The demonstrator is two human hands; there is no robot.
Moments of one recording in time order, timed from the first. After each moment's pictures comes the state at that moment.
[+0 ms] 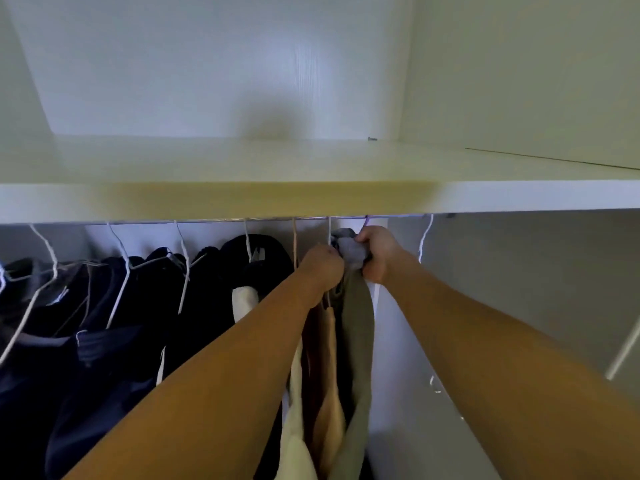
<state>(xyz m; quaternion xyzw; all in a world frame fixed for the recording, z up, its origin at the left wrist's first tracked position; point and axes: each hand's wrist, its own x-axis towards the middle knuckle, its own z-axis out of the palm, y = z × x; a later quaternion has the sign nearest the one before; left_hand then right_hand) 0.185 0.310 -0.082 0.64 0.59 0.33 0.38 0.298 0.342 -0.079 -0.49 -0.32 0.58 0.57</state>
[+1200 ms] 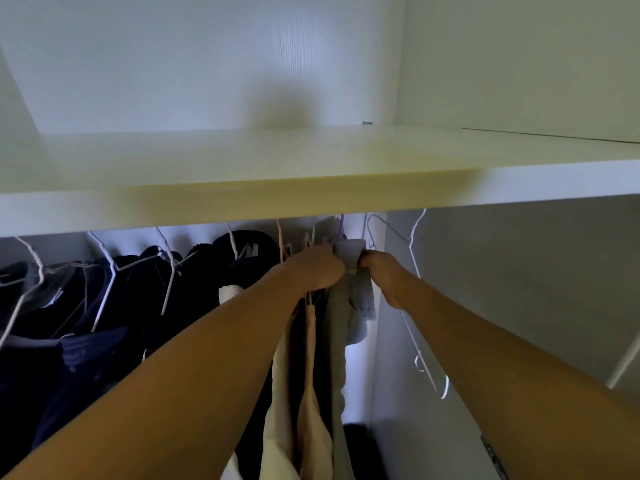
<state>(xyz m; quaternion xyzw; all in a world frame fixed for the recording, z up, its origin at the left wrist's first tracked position) 0.191 0.326 -0.084 0.78 0.58 0.11 0.22 0.338 0.329 -0.125 -0.61 -0.49 0.44 0.45</state>
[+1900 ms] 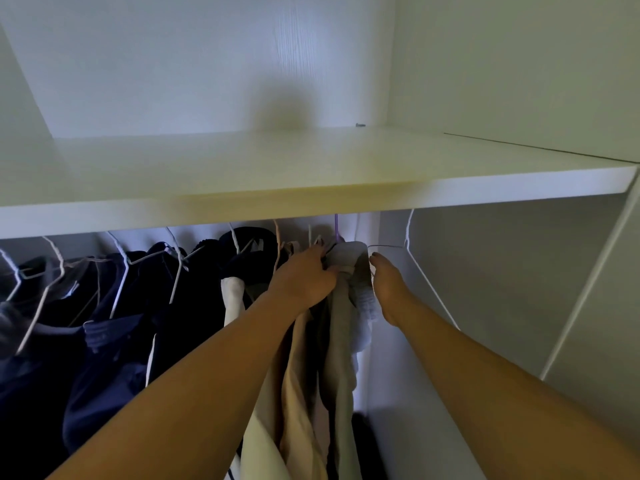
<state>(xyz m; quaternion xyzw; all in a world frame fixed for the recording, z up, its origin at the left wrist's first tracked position) 0.174 0.293 -0.111 0.80 0.54 0.23 0.15 0.333 0.281 -0.131 -0.60 -0.42 0.43 0.53</state>
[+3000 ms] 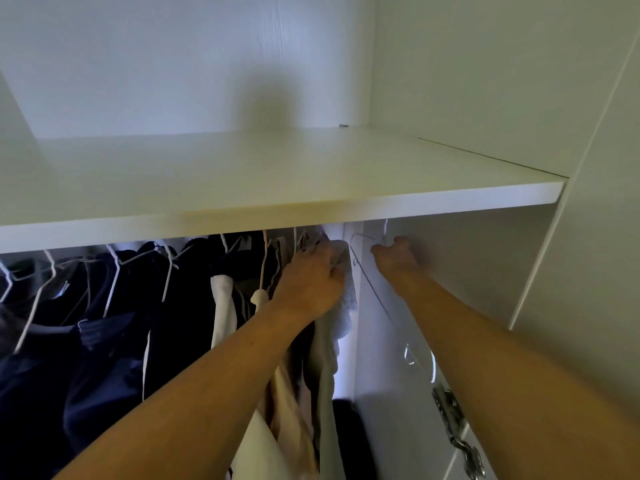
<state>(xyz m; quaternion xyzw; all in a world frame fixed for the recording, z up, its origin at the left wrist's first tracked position) 0.201 0.235 -0.091 0.81 0.48 0.30 0.12 0.380 0.290 -0.107 -0.73 -0.41 0.29 0.47</state>
